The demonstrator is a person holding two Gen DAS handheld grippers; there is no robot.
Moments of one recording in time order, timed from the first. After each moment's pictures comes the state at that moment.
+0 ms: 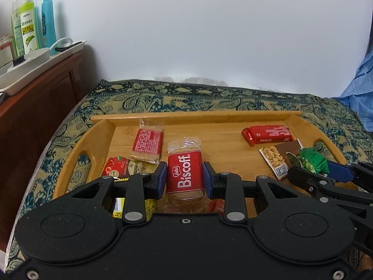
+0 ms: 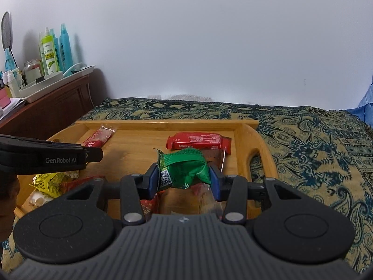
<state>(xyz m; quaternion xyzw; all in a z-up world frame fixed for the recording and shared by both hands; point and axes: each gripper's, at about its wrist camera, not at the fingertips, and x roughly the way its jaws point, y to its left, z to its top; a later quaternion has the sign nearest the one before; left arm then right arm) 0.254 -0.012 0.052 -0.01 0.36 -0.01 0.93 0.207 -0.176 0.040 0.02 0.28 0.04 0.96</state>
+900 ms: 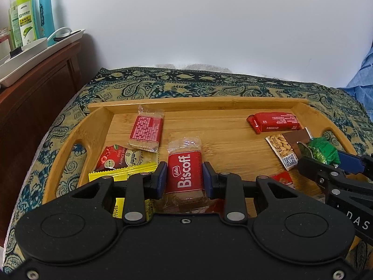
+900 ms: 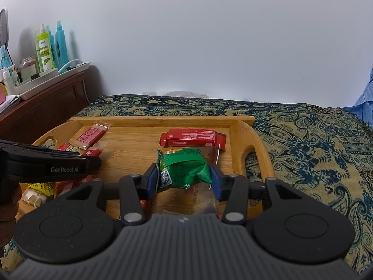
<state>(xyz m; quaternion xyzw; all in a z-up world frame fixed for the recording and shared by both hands) 0.263 -0.015 0.038 -0.01 0.38 0.00 0.92 0.212 -0.178 0.037 0.02 0.29 0.04 0.96</state>
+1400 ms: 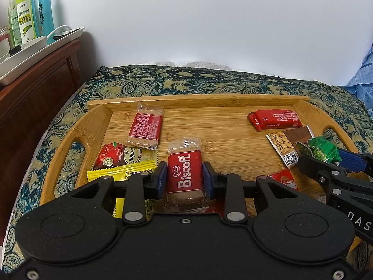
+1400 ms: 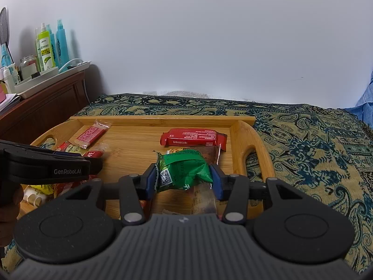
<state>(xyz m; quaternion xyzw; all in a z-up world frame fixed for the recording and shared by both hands) 0.264 -0.015 0.036 -0.01 0.39 0.00 0.92 0.212 -0.177 0.036 0.02 0.29 0.04 0.96</state>
